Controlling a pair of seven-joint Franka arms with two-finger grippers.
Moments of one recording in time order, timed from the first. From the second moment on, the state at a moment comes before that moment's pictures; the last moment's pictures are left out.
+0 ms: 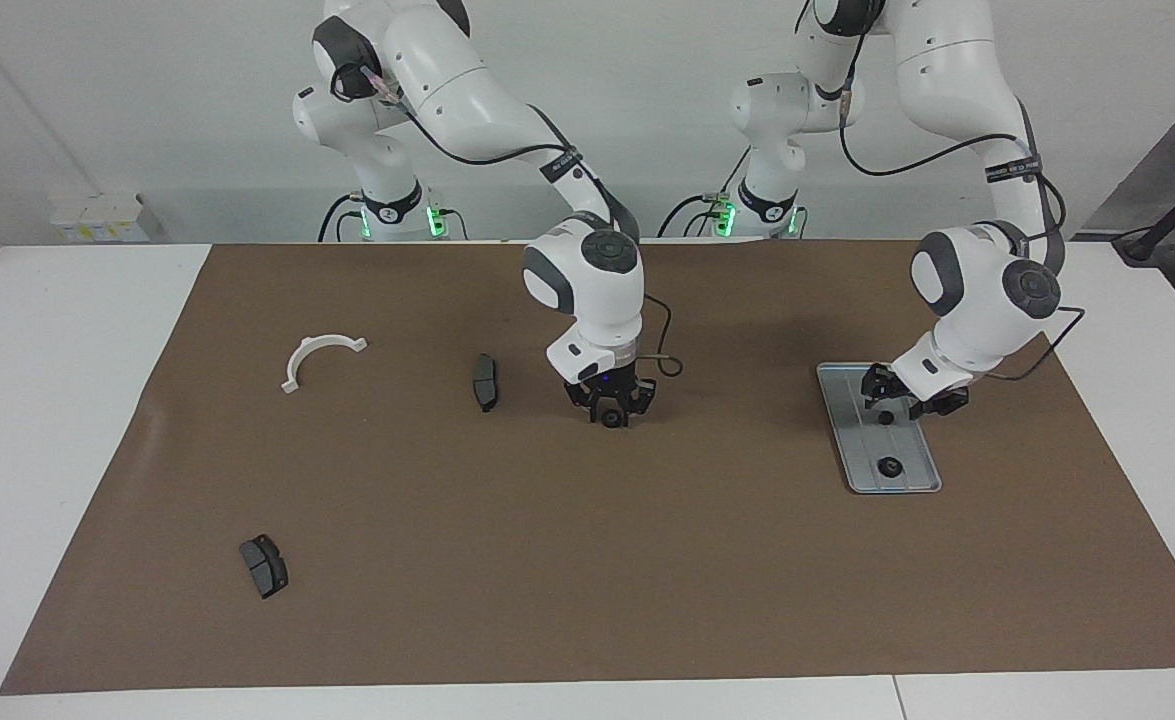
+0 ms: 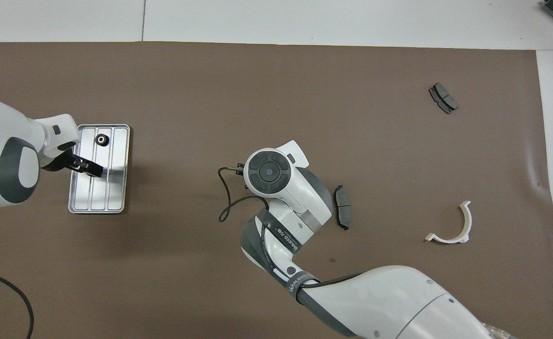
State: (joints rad) left arm 0.01 0.26 0.04 -1.96 -0.03 2.16 0.43; right arm 0.54 0.56 0.12 -1.67 -0.16 2.34 0.98
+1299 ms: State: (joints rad) left arm -0.65 0.42 0.02 -1.94 -0.04 2.72 -0.50; right arm 0.05 0.07 0.11 -1.78 -0.06 1.93 0.28
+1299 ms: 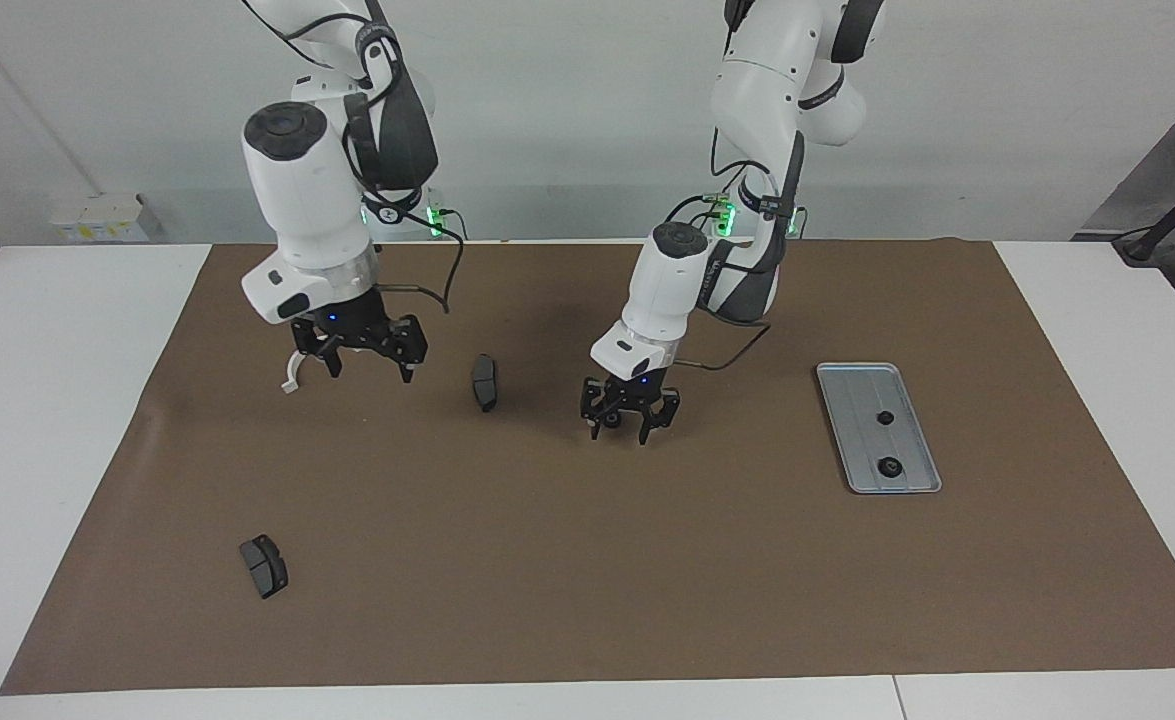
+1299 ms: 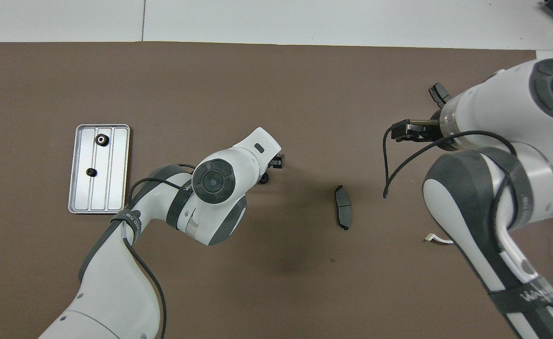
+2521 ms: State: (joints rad) left arm -0.69 0.40 0.03 -1.96 -0.02 2.58 -0.47; right arm -0.02 0.01 0.11 -1.57 -0.05 1.48 0.12
